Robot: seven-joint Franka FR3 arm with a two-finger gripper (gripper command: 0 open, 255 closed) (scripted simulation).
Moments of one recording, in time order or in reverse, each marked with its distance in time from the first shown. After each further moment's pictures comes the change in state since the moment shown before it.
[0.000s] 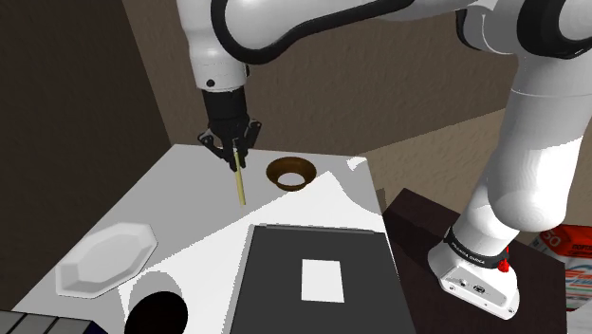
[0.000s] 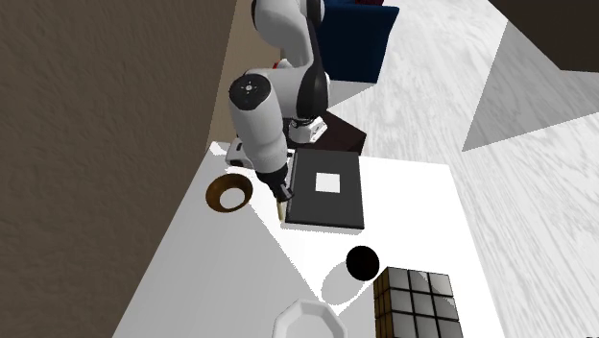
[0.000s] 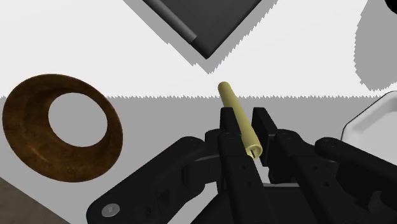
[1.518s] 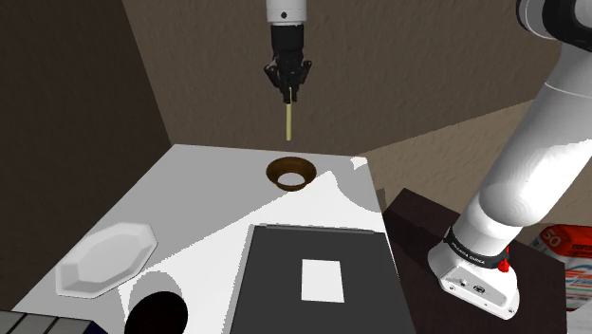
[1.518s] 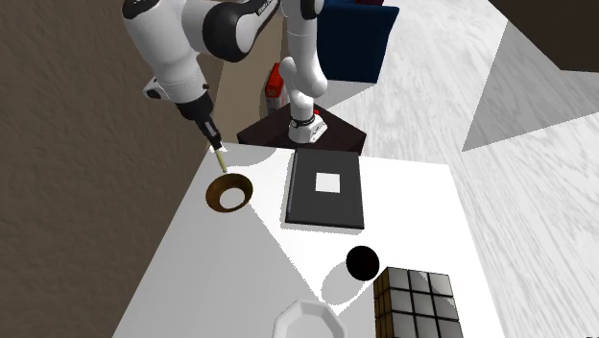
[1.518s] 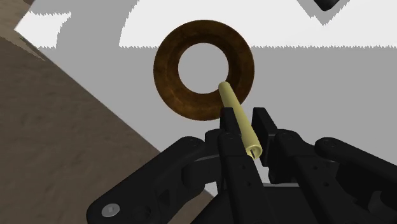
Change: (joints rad) arm -0.244 -0.218 -0.166 -0.026 0.089 -0.182 -0.414
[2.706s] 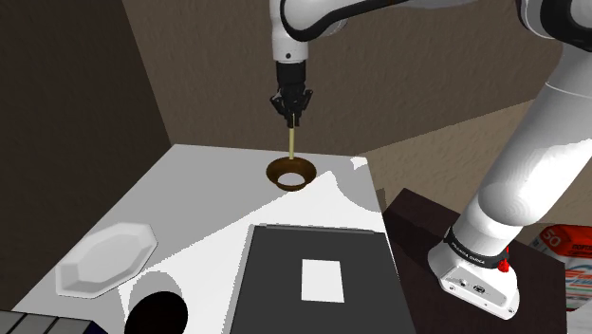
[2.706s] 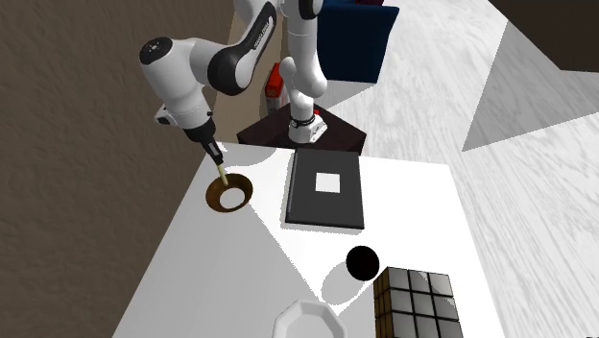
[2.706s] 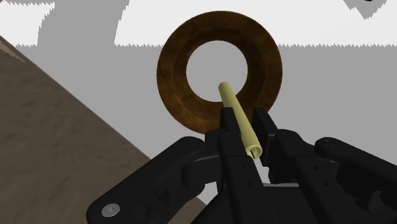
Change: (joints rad) arm -0.018 -0.003 -0.018 -0.209 0.000 0.204 -0.045
